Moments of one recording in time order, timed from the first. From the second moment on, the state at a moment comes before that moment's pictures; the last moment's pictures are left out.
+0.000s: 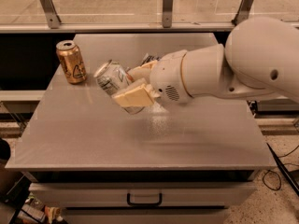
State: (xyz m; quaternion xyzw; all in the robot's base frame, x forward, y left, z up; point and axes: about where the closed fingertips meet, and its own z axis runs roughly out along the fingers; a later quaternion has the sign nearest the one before) arm 0.484 0.040 0.935 -0.50 0.69 0.24 0.46
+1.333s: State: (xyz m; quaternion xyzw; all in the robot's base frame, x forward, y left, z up) arm 0.480 0.050 0.919 -0.48 0.63 0.30 0.53
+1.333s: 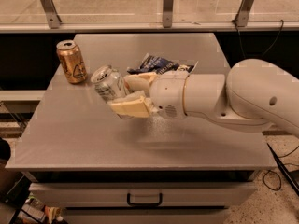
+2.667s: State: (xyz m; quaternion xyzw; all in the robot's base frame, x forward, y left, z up) arm 0.495 0.041 0.875 -0.44 0.62 0.35 0.55
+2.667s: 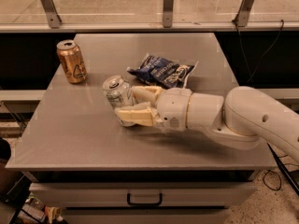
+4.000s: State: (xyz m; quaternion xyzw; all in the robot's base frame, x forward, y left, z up) arm 0.490 0.022 0.858 -0.40 0.62 0.36 0.57
